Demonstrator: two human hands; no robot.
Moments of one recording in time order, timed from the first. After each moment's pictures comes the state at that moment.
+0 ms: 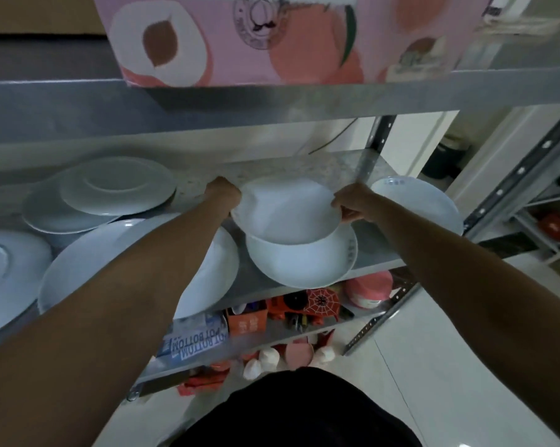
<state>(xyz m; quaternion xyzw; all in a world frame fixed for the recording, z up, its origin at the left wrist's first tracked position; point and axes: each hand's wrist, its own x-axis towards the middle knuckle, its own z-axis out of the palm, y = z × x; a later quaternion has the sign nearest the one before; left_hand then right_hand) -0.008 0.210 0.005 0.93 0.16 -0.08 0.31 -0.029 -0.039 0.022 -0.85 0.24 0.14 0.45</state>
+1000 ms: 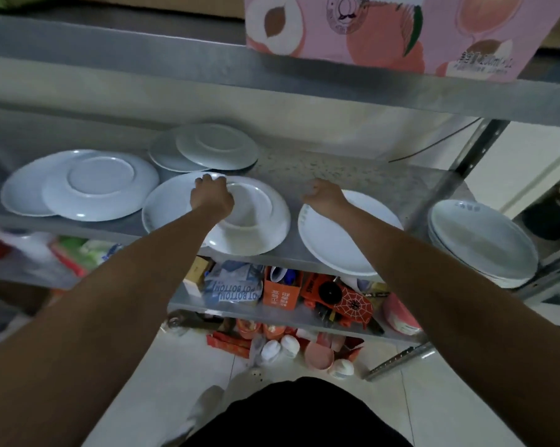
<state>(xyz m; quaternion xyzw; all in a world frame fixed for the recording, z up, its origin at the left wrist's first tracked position) -0.143 0.308 -0.008 0.96 0.25 0.04 0.13 -0.064 0.096 0.008 -0.93 -0.14 0.13 0.31</state>
